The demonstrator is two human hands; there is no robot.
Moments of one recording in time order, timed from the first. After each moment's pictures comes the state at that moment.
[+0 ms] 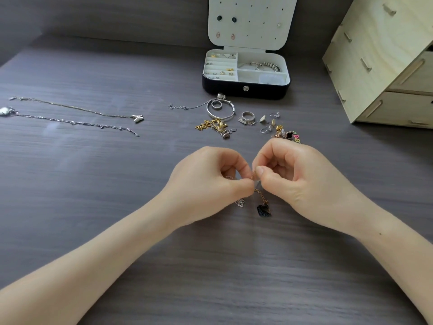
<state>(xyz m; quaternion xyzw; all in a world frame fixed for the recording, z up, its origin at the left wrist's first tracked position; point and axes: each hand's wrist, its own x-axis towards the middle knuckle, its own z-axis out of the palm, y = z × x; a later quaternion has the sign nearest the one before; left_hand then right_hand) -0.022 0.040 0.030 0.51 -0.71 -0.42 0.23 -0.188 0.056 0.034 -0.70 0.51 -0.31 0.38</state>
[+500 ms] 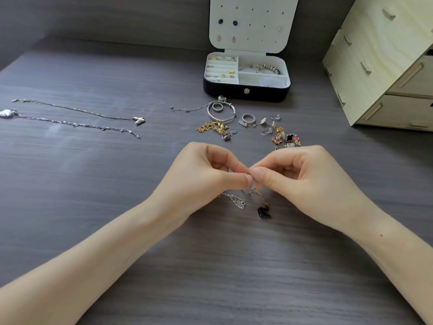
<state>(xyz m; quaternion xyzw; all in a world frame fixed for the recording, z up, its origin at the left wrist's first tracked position) -0.017 0.038 0.034 0.48 -0.61 -0.55 0.30 -0.189 0.057 0.037 -0.70 0.52 -0.33 0.36</state>
